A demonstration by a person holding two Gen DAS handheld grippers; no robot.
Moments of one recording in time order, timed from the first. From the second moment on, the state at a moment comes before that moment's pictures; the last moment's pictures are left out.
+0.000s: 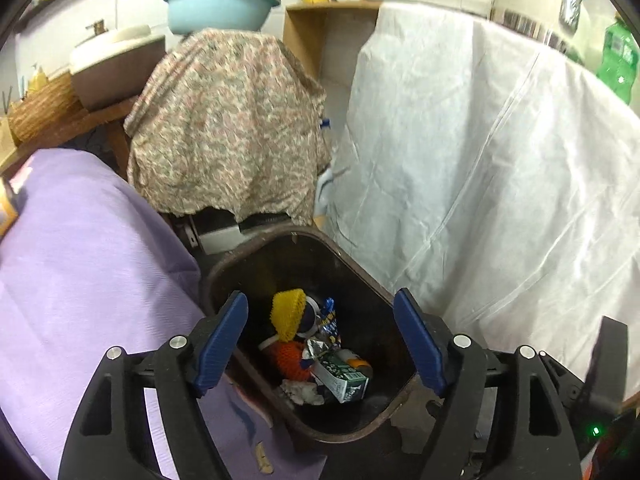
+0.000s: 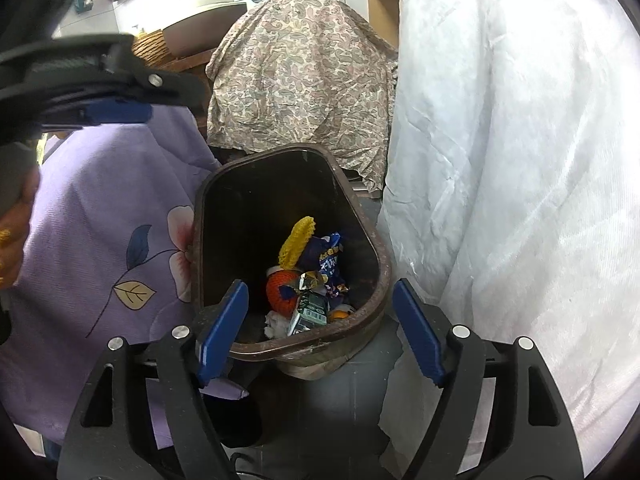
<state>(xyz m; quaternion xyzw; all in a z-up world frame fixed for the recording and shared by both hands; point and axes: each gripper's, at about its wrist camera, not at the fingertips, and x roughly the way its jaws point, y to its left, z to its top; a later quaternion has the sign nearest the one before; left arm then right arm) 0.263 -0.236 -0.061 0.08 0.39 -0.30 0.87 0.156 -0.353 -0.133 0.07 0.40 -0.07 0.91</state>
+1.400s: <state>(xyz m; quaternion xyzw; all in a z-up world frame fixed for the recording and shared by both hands) 0.414 0.024 -0.057 0.10 0.40 0.11 0.91 0.205 -0.186 -0.029 -0.01 0.32 0.14 0.94</state>
